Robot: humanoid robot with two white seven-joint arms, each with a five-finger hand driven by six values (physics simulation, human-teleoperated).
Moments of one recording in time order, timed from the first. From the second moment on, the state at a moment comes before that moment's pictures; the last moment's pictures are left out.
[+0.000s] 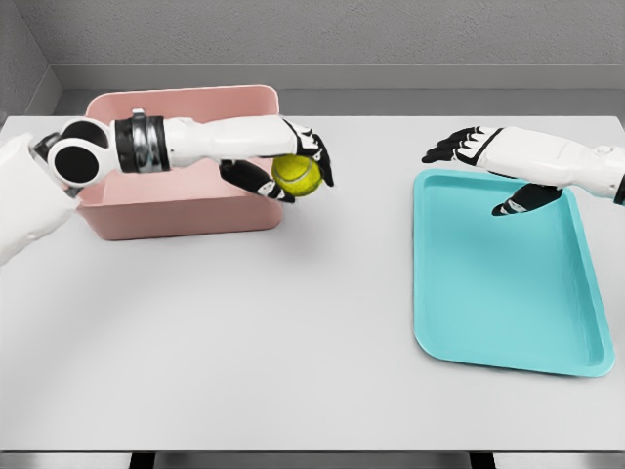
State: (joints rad) left arm -1.01 0.58 -1.02 -1.29 0.10 -0.61 -0.49; right arm -0.61 -0.87 0.50 -1.49 0.18 -0.61 0.58
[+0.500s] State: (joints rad) left arm -1.00 0.62 -0.96 -1.17 0.05 -0.61 -0.47; right arm -0.61 -0.87 0.50 -1.48 0.18 -0.61 0.58
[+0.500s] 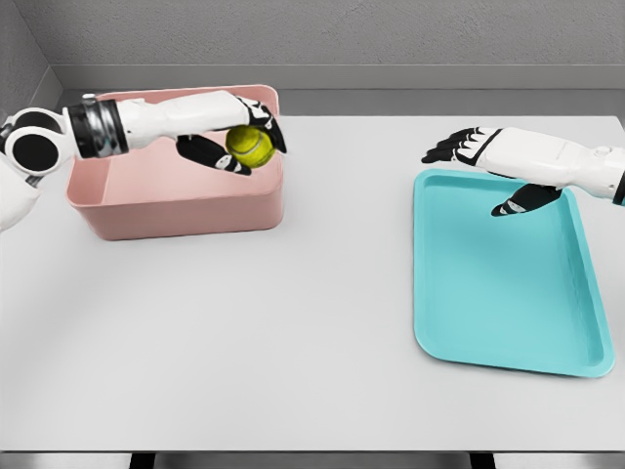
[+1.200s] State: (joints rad) left arm -0.98 0.60 -0.87 -1.00 0.00 -0.61 -0.47; right arm -0.61 -0.87 0.50 -1.47 0.18 -0.61 0.58
